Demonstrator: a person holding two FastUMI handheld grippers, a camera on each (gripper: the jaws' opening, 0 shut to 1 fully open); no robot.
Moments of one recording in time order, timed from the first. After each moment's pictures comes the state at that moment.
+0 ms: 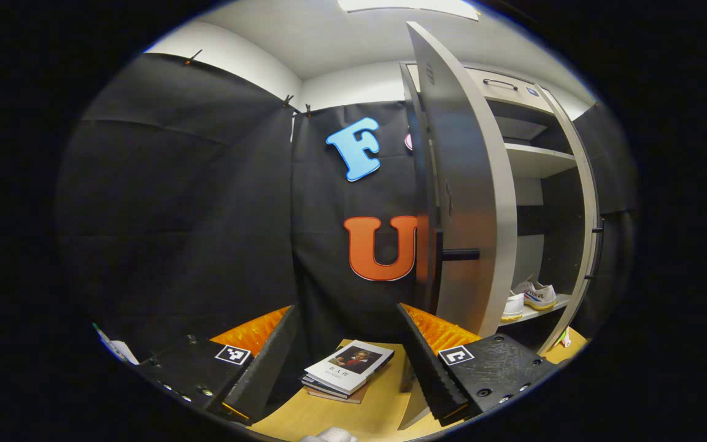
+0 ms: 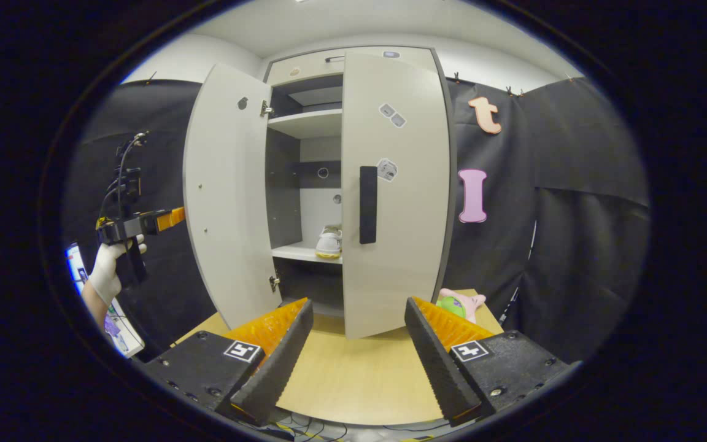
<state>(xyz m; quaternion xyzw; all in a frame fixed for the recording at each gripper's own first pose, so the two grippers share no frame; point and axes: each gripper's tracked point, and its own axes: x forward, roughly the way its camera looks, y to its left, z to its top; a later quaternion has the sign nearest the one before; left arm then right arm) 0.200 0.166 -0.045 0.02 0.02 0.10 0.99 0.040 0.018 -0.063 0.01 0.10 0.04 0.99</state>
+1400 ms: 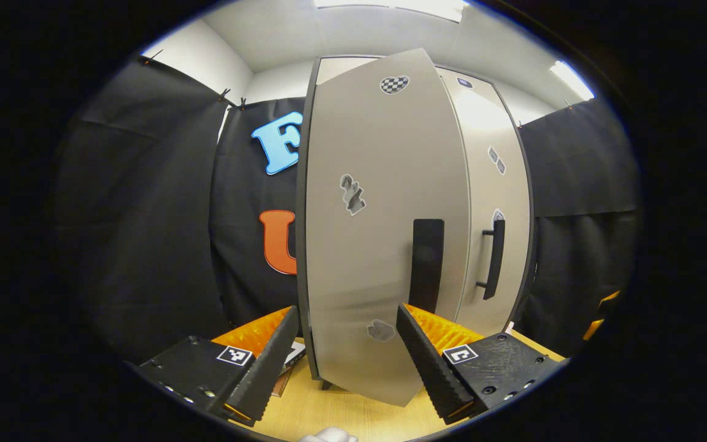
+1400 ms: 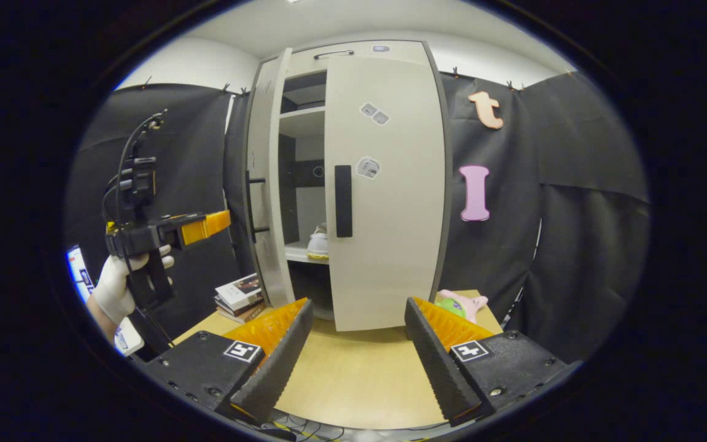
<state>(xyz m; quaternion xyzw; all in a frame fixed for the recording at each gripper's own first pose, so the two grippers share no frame) 0.201 -0.009 -0.053 -0.01 0.04 -0.03 1.00 0.069 -0.015 -0.062 0.02 0.10 0.05 0.99</state>
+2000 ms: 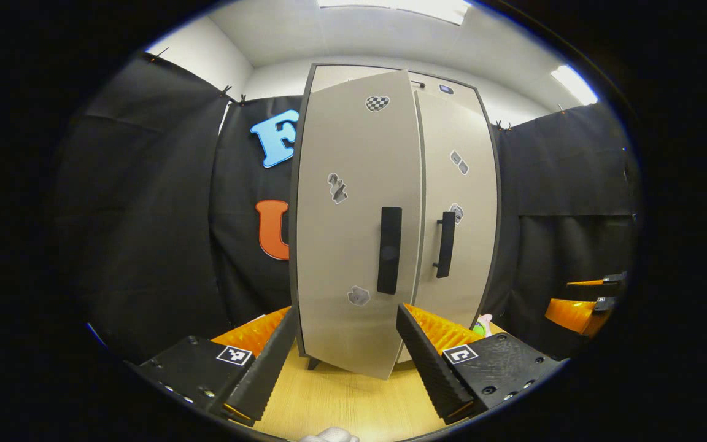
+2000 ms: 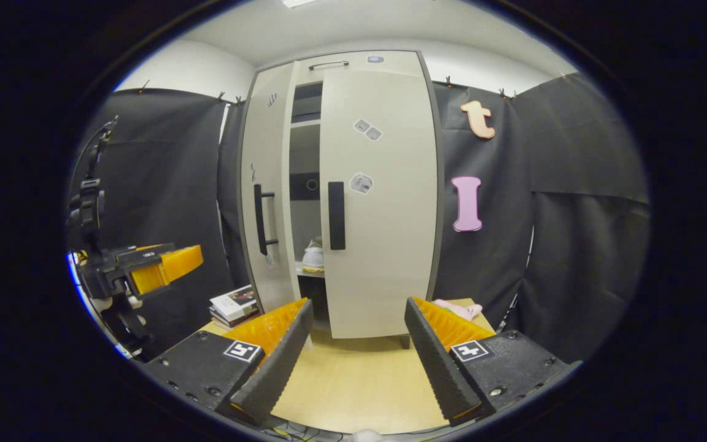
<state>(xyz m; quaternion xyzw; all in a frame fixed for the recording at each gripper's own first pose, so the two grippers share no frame) 0.112 -0.029 -0.056 -0.03 0.05 -0.05 1.00 0.065 -0.013 -0.044 0.03 0.07 0.04 1.00</state>
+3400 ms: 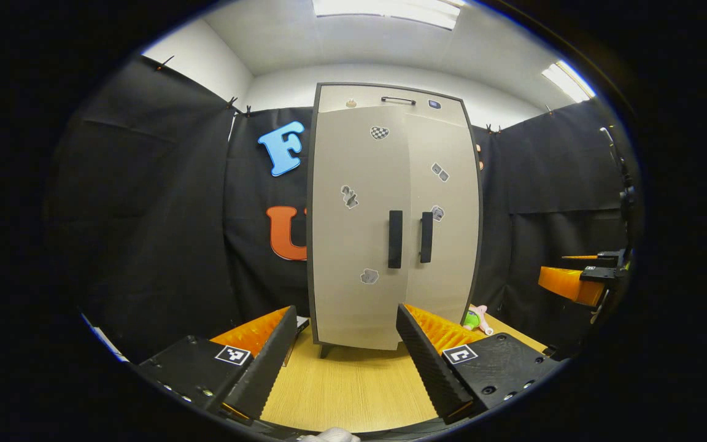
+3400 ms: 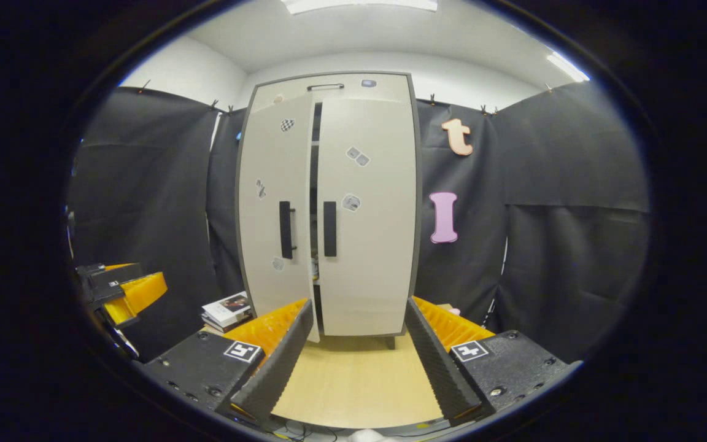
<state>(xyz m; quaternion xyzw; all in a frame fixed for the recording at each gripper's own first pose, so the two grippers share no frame) 0.020 -0.009 -0.051 -0.02 0.04 -0.06 1.00 0.004 -0.005 -0.024 0.02 0.04 -0.01 1.00</state>
